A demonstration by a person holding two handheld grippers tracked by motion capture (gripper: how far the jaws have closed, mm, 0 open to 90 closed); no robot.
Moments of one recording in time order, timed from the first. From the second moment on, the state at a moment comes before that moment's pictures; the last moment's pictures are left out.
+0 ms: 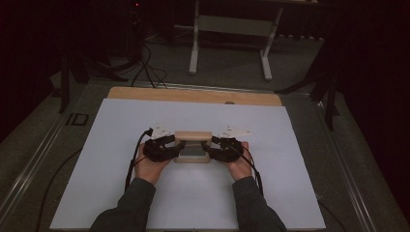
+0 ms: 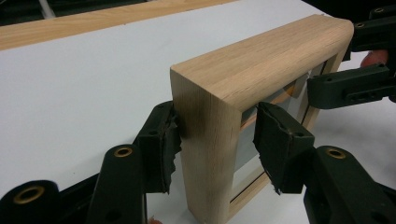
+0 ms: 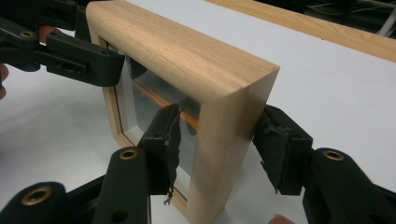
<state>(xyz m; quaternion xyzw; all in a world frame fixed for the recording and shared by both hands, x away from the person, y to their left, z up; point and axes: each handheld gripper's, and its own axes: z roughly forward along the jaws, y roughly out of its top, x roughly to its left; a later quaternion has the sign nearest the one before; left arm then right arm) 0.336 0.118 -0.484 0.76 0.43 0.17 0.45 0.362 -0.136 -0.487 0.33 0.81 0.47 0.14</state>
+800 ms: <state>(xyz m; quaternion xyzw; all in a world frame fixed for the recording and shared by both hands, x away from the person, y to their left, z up) 0.339 0.119 -0.502 0.77 0.43 0.16 0.44 0.363 -0.139 -0.501 0.33 0.82 0.45 0.13</state>
